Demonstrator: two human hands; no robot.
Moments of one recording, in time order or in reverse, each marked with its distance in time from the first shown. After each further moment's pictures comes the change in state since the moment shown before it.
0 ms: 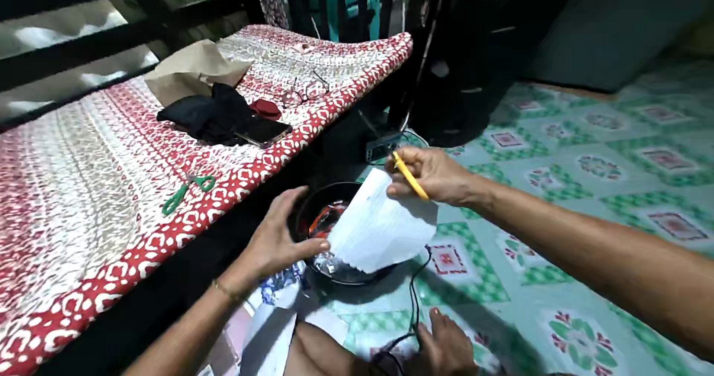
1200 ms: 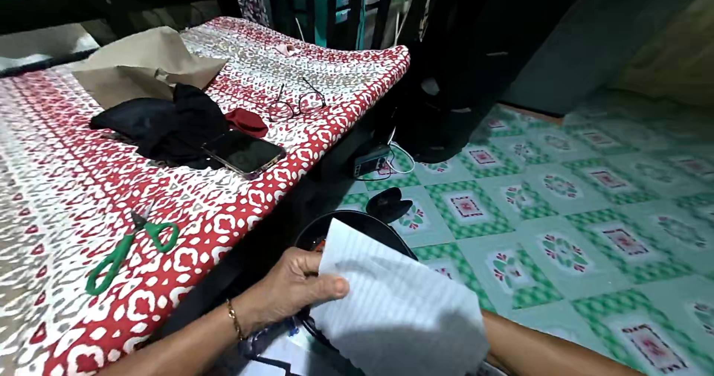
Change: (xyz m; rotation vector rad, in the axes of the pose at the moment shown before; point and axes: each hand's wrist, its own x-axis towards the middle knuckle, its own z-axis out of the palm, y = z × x) left_hand 0.070 -0.056 0.017 -0.842 -0.413 0.413; right_hand -0.033 0.065 0.091 0.808 -0.311 0.454
